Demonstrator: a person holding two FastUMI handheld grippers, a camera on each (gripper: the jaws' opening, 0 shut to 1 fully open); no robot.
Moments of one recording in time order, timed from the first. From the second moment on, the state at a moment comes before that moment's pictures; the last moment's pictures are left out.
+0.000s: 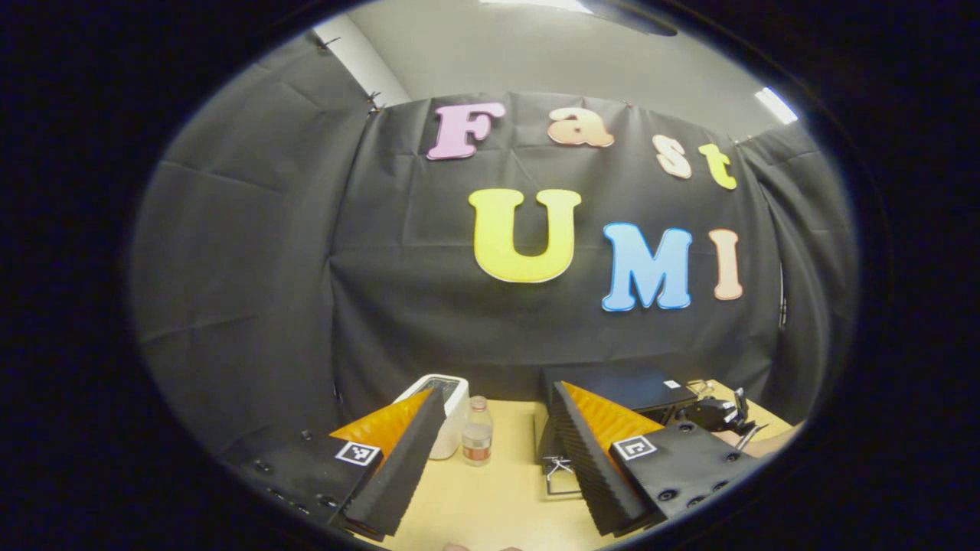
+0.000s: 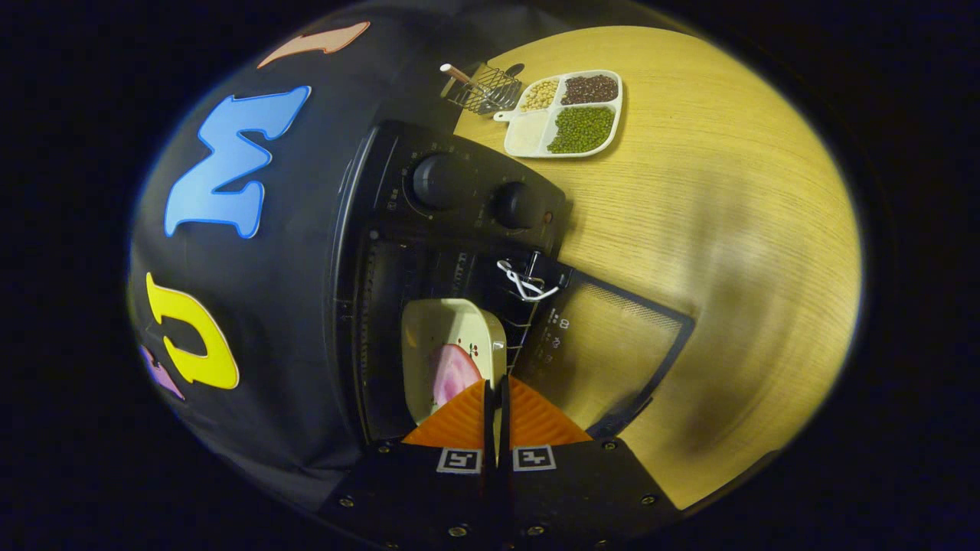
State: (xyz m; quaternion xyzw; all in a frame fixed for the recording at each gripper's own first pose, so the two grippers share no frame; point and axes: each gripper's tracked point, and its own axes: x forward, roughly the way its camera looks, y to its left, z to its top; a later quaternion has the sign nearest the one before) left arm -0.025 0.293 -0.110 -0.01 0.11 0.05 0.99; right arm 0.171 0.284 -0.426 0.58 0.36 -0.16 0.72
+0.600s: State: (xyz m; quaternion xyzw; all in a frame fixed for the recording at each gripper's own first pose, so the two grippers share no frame) left arm -0.042 0.327 -0.119 -0.01 0.13 0.12 0.98; right arm 0.248 0.300 -0.451 0.60 0.31 -0.21 0.71
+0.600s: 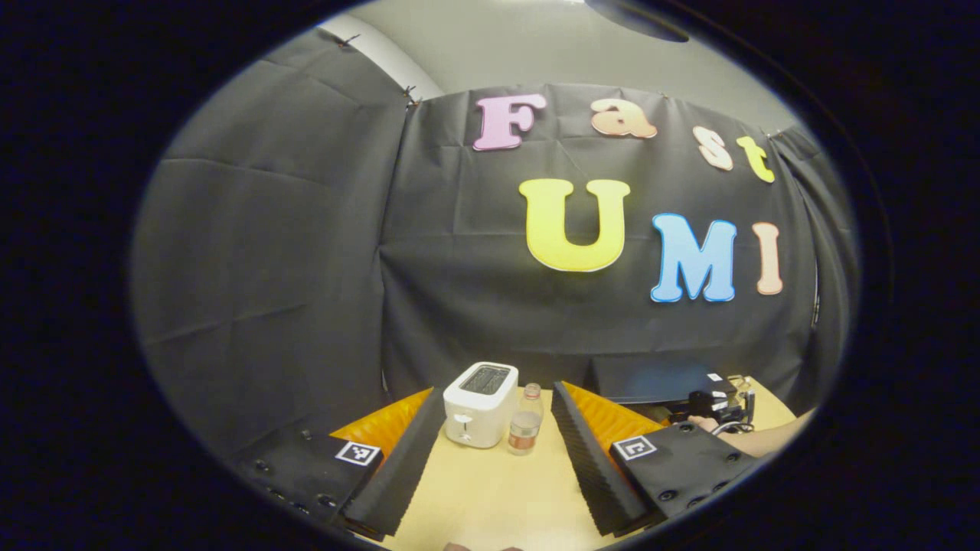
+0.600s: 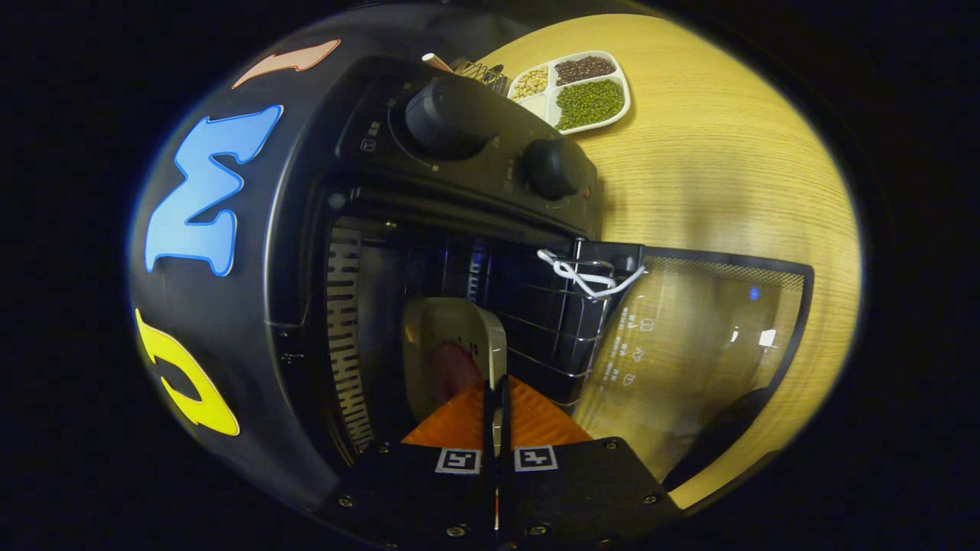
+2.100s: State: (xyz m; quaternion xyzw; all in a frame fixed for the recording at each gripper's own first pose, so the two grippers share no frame) left arm 0.045 0.095 -0.117 -0.05 0.11 -0.05 0.99; right arm 0.093 0.144 -0.104 0.05 0.03 0.05 1.00
